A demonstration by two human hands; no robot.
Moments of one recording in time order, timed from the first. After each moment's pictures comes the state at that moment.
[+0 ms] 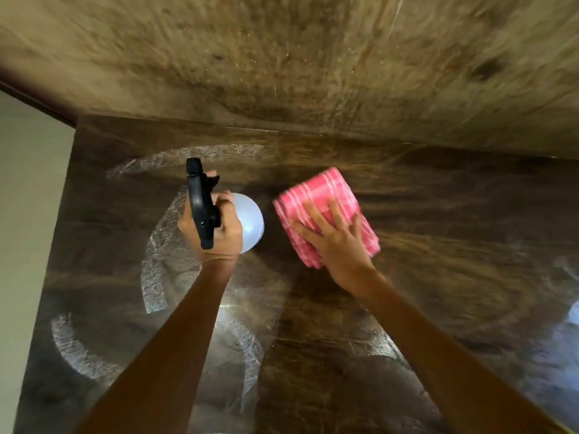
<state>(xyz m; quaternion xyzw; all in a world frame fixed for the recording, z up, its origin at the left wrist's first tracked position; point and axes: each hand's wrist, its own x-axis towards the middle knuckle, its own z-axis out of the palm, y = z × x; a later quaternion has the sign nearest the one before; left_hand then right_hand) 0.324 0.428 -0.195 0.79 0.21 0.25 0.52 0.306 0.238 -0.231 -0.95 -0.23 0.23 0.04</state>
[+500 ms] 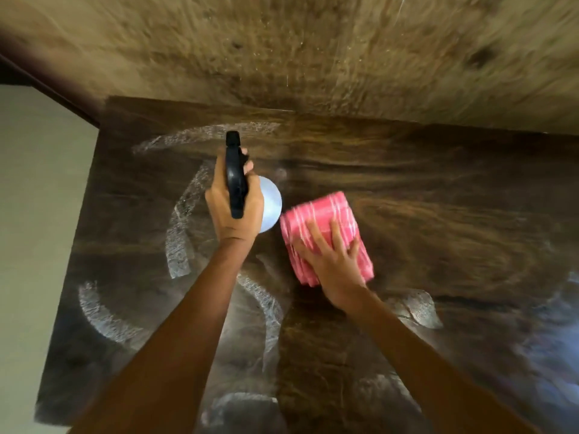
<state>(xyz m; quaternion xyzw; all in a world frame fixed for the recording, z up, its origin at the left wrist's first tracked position) 0.293 0.440 -0.172 0.77 0.18 0.17 0.59 0.210 0.280 -0.222 -0.95 -0.17 0.27 0.05</state>
